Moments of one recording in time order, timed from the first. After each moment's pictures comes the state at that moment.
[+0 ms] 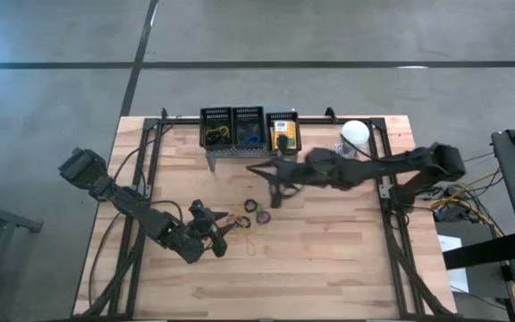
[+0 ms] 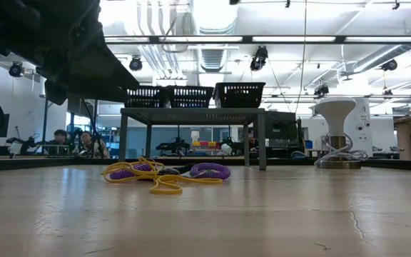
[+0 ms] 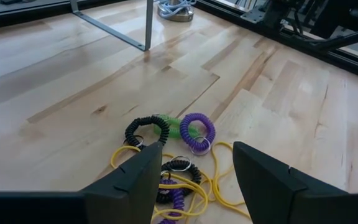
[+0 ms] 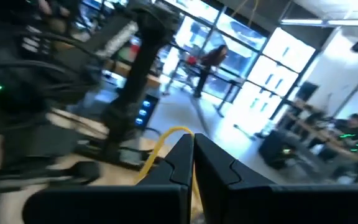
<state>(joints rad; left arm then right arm) -0.60 1.49 0.63 0.07 -0.91 -0.89 0.03 1.53 1.11 0.44 0.16 -0.40</state>
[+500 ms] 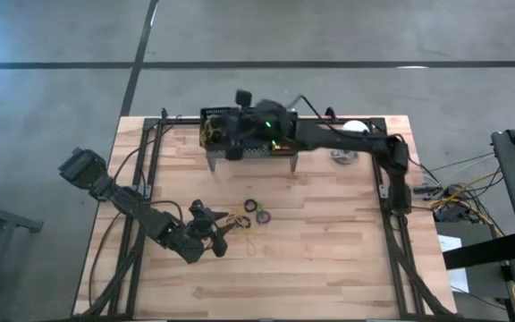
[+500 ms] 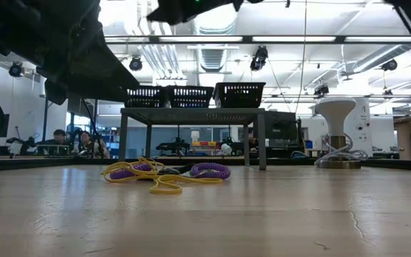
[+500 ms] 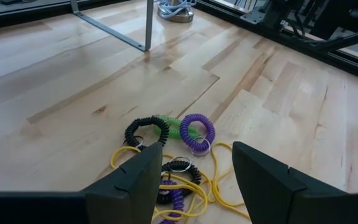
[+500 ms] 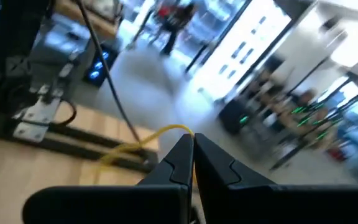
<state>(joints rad) -0.60 1.49 0.63 0.07 -0.91 -0.90 -0.20 1.98 1.85 0.03 0.11 -0.54</state>
